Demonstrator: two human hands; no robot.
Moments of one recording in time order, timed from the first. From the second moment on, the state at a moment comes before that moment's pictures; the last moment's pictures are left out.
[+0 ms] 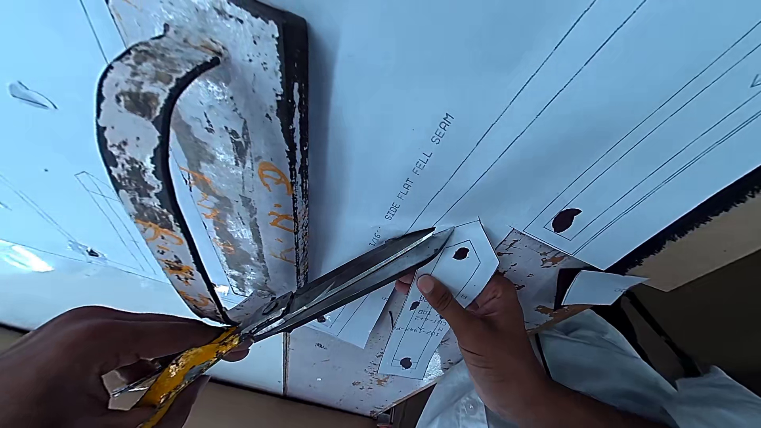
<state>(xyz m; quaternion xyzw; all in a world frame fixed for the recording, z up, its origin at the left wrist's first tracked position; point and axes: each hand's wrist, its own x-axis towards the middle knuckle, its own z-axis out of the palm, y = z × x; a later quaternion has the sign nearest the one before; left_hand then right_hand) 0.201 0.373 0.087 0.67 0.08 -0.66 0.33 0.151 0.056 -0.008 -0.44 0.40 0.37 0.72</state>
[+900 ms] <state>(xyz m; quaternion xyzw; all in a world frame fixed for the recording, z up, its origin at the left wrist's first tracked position) 0.212 0.381 0.082 0.66 0.06 -0.68 0.31 0.158 0.052 -0.006 -0.42 0.41 0.39 0.71</state>
